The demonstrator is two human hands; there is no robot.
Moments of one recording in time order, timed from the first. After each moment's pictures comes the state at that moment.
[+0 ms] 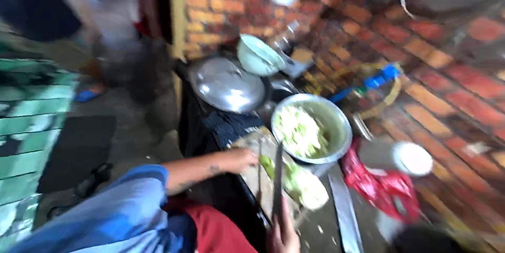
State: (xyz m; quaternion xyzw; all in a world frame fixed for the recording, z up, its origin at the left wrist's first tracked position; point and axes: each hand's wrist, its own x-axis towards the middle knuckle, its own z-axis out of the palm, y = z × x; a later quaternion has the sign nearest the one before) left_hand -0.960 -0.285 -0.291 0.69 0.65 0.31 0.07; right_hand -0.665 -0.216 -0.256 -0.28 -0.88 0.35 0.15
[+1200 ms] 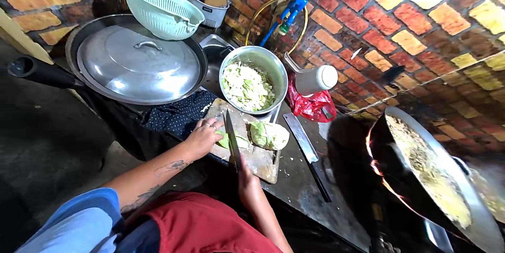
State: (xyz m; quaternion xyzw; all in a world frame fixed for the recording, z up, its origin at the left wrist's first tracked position) left_hand -0.995 -0.287 -0.277 0.70 0.68 0.17 0.13; right_hand -0.749 -0.267 -0.266 -0.45 -0.83 0.33 0.03
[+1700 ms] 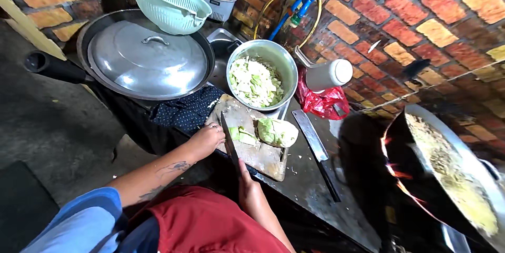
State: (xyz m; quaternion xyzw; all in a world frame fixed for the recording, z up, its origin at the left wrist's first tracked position) left_hand -0.992 -0.301 -0.286 0.70 0.66 0.24 0.14; right_hand -0.742 -0.288 -0.271 -0.39 -0.87 0.31 0.03
